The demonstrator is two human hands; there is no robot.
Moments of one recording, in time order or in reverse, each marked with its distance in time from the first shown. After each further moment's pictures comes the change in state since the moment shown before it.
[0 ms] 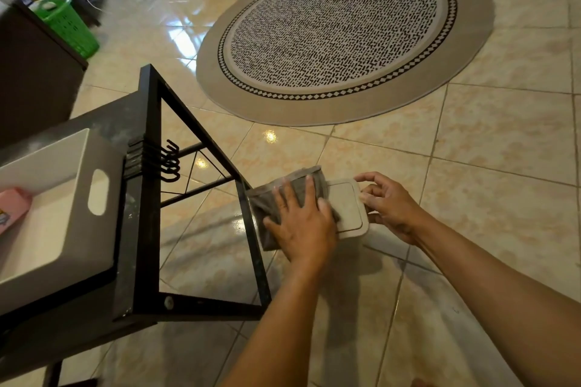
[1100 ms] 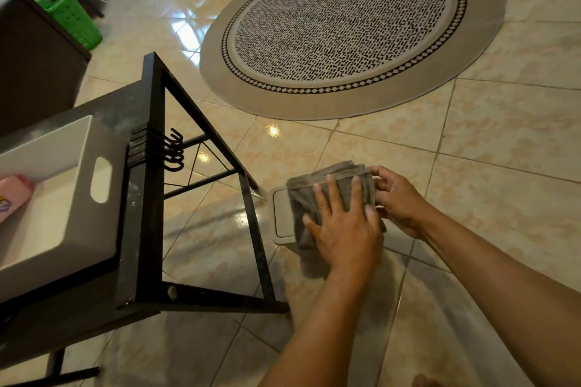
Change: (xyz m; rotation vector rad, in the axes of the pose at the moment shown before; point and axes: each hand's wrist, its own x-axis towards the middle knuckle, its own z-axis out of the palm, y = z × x) left_hand -0.035 0.037 0.019 0.032 -0.077 0.184; right_hand 0.000 -0.002 0.002 0.019 -0.040 0.006
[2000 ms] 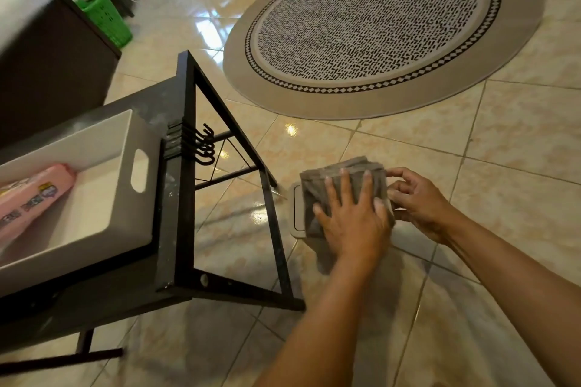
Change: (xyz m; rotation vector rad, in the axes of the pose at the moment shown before) left_hand 0.017 -0.019 -0.007 0.004 0.023 -0.006; right_hand -0.002 -0.002 0.002 -0.032 0.010 -0.015
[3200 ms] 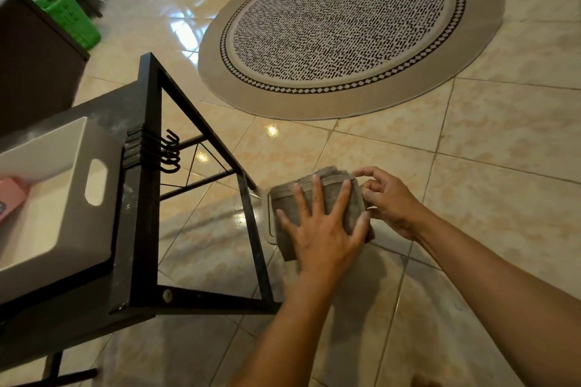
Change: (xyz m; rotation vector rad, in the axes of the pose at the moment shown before) left_hand -0.014 -0.022 0.006 0.059 0.051 0.112; right_hand 0.003 0.003 0.003 -0.007 -0.005 -0.004
